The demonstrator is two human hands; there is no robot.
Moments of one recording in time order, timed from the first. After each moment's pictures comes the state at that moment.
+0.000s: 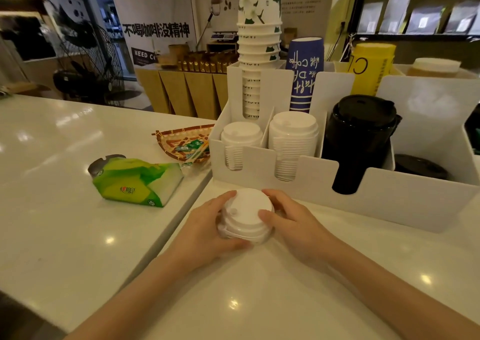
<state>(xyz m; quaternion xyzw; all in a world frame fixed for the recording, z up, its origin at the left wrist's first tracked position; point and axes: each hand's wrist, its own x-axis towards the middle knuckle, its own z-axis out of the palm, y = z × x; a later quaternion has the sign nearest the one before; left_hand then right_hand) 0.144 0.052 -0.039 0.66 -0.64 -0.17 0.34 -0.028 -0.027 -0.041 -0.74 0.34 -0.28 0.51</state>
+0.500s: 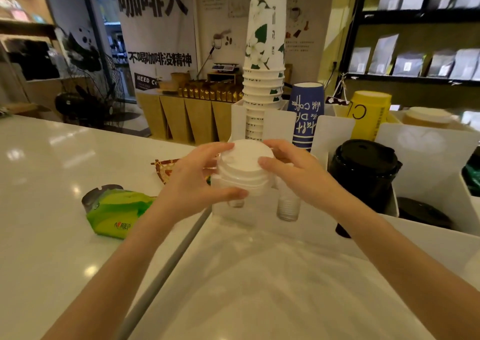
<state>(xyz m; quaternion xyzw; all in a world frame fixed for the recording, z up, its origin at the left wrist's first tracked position) 0.173 0.002 0.069 0.61 -0.66 -0.08 0.44 0.002 -0.078 0.083 -0.80 0.31 -0.34 0.38</state>
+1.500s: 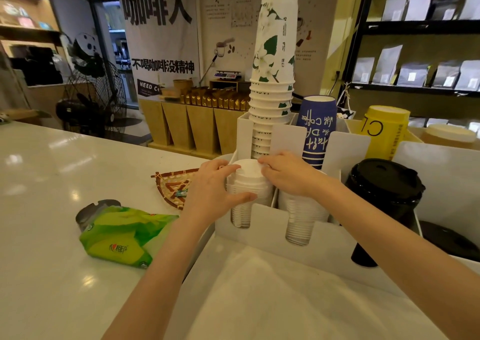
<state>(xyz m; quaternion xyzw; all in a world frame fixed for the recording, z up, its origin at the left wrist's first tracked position) 0.187 -0.066 0.042 0.71 -0.61 0.01 0.34 0.045 -0.153 0.085 -0.91 0.40 -0.10 0.11</state>
